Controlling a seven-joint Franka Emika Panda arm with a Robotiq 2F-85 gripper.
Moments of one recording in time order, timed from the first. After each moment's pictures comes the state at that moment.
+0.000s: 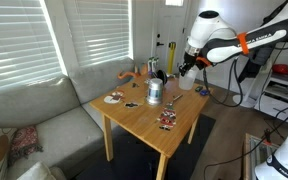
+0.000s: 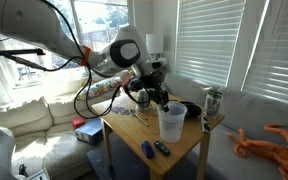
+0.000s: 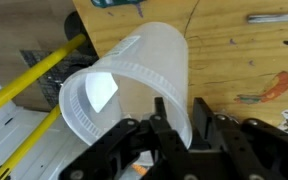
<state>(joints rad) -0.15 -0.22 -0.04 -2.25 -0.47 2.31 0.38</state>
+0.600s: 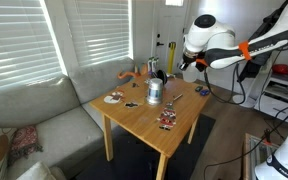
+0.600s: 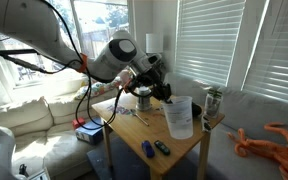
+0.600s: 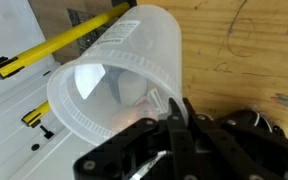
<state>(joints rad) -0.15 -0.21 -0.01 -2.25 -0.80 2.31 0.47</state>
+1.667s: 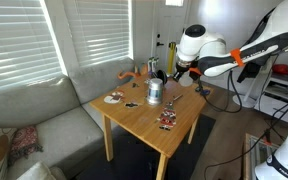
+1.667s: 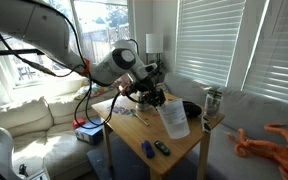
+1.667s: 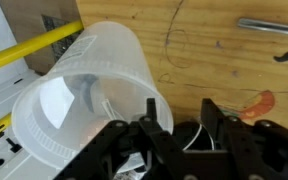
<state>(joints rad) -0.07 -0.14 0.00 -2.25 -0.71 2.32 0.49</state>
